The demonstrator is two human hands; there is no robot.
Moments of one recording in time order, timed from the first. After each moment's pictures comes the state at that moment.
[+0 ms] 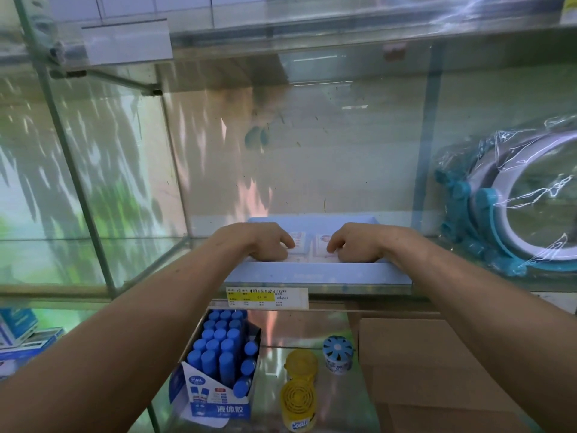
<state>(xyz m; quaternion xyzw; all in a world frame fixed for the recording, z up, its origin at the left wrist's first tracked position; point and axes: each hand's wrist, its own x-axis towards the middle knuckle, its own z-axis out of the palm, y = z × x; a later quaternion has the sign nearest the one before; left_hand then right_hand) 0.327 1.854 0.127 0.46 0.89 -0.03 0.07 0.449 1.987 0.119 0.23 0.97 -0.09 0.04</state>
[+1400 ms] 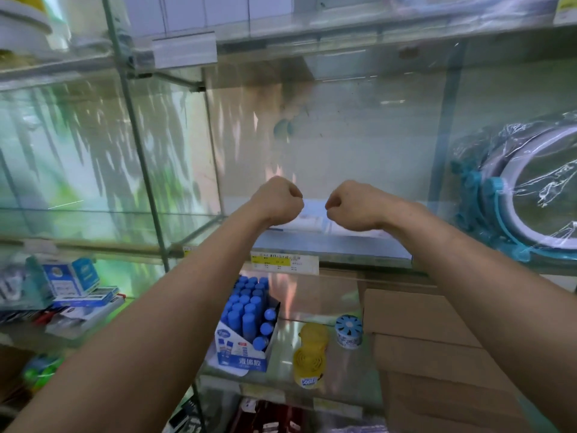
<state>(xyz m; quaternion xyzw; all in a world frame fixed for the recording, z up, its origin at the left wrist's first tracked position) 0.388 1.817 0.141 0.35 0.86 0.36 -0.04 0.477 1.932 0.146 0.18 0.97 -0.13 -0.13</state>
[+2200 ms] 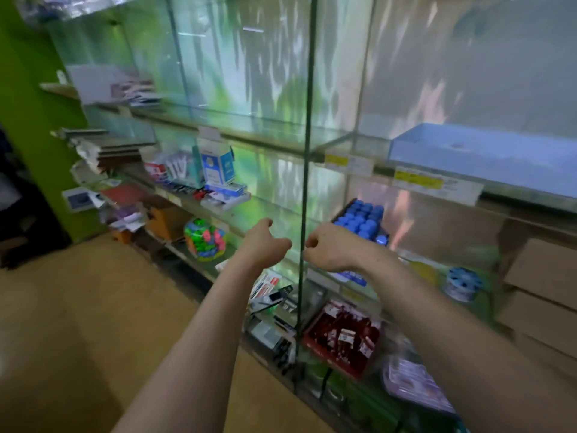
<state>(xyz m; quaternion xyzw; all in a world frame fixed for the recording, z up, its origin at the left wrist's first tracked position) 0.402 1.598 -0.036 -0.01 0.89 0.46 0.04 0.431 1.732 -0.008 -0.04 0.98 -0.17 0.09</state>
